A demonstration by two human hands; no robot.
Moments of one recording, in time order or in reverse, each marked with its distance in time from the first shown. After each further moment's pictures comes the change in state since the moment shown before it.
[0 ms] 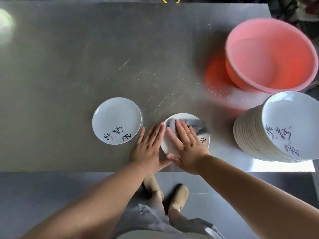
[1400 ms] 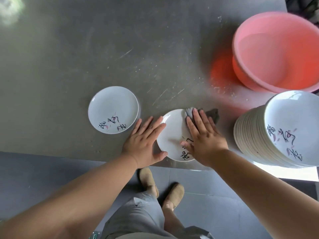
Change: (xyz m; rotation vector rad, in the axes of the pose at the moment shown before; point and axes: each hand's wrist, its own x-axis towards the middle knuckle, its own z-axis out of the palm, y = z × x) left_hand 0.003 -0.007 0.014 0.051 0.144 0.053; right_hand -0.011 0.054 -0.008 -0.136 0.132 0.138
